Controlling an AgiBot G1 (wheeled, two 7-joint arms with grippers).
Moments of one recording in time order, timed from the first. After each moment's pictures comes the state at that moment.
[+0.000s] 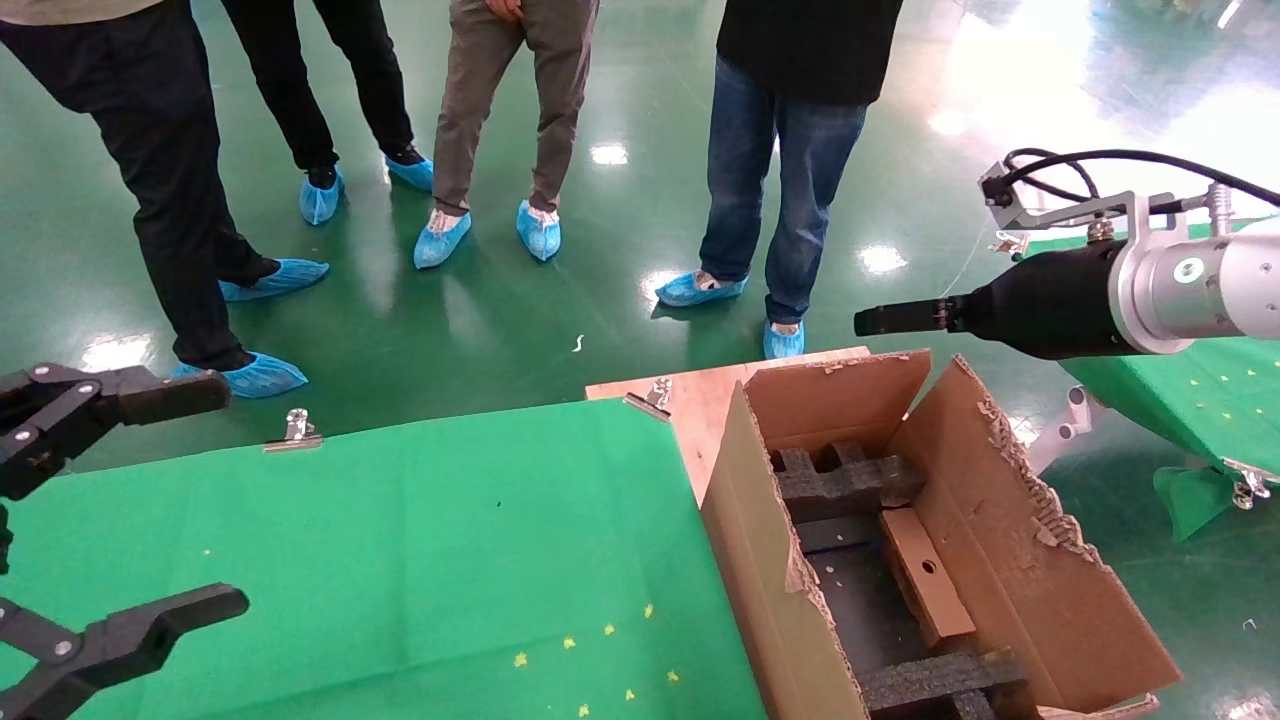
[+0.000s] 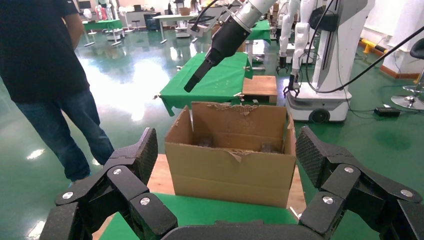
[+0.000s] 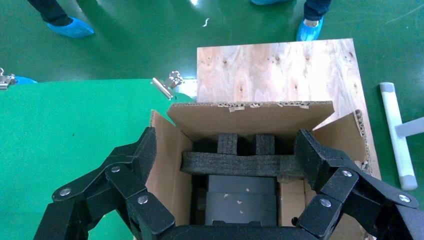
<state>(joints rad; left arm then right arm) -1.09 0.58 0.36 -1.25 0.66 1.45 -0.14 2.17 -0.40 -1.73 1.34 -1.54 -0.84 1.75</state>
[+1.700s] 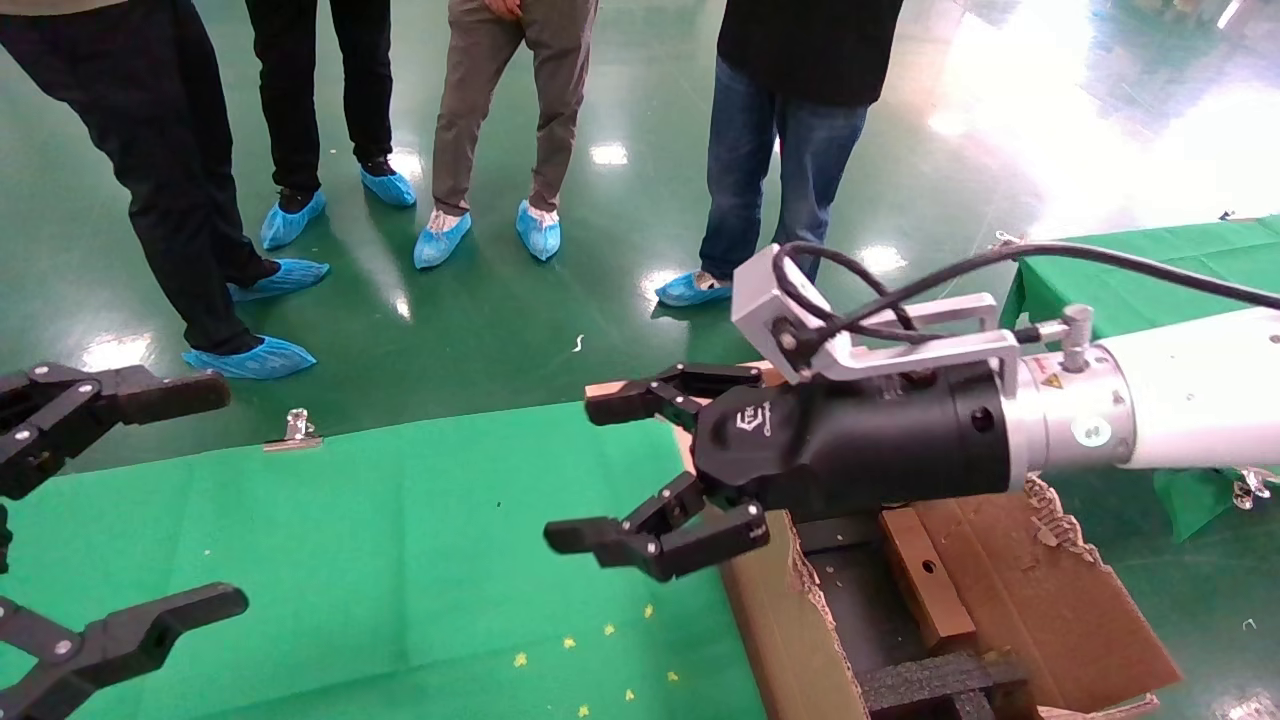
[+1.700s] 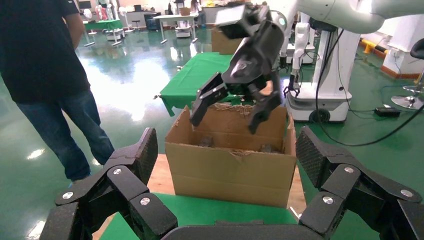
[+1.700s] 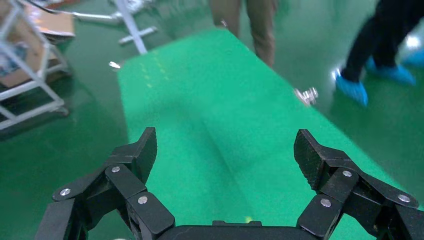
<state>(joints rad) -1.09 0.58 0.36 -1.25 0.66 1.45 -0.14 1.32 -0.56 -0.61 1.30 -0.91 -1.35 0.54</state>
